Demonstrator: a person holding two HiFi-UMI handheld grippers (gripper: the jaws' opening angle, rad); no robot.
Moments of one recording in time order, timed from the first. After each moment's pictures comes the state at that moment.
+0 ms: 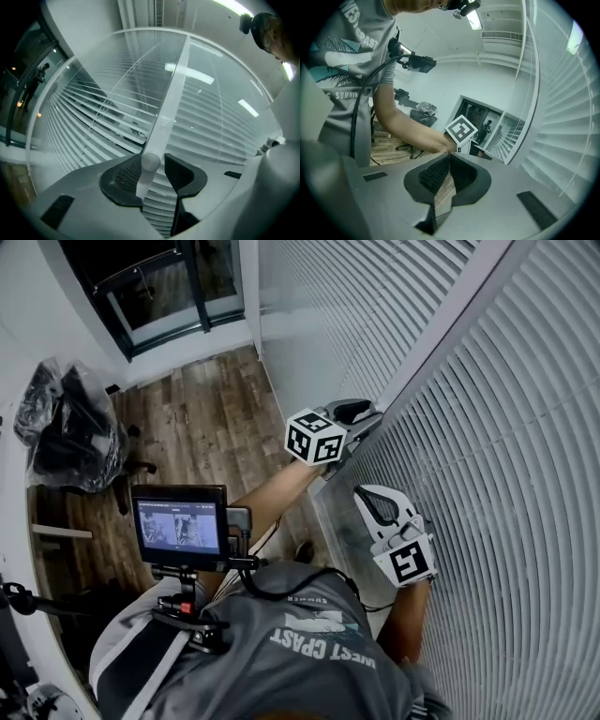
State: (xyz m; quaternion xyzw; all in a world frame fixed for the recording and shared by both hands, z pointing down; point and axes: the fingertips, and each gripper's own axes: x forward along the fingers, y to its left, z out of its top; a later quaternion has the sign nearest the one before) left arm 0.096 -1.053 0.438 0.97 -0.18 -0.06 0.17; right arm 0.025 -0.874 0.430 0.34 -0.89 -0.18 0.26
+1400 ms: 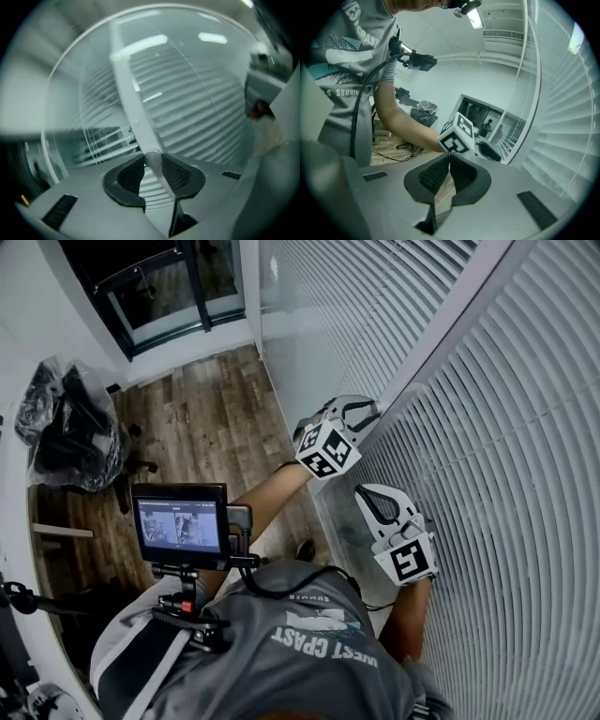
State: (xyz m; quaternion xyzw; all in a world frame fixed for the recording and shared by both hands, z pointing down) left arm 0.100 -1.048 0.446 0.94 -0.24 0.11 -0.19; right arm 0.026 -0.875 0.434 0.34 -0.88 -0.18 0.27
